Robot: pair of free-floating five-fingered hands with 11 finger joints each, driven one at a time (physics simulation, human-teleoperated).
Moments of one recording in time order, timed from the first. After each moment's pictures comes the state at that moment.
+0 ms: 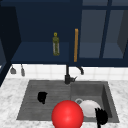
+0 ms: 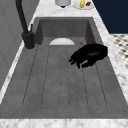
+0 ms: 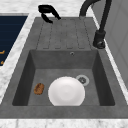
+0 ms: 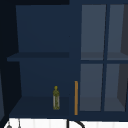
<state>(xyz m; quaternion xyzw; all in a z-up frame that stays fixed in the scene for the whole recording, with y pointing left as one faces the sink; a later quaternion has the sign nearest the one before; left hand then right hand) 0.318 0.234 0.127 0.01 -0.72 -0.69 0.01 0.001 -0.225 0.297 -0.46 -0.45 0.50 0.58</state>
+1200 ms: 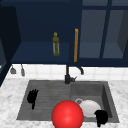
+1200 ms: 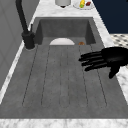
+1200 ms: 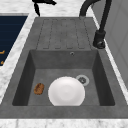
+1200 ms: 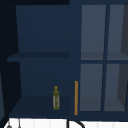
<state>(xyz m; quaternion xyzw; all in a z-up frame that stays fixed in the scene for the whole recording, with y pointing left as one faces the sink) 0.265 0.310 0.172 -0.01 -0.71 -0.70 0.01 0.002 -0.225 0.298 -0.46 -0.46 0.49 0.58</state>
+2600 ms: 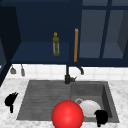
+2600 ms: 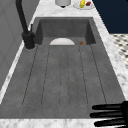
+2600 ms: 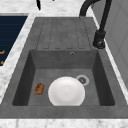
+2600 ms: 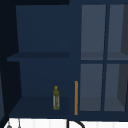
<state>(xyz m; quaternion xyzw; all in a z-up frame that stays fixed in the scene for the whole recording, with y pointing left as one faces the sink) 0.249 0.503 0.148 -0.03 -0.72 -0.69 0.03 0.002 -0.225 0.298 -0.46 -0.46 0.49 0.58</state>
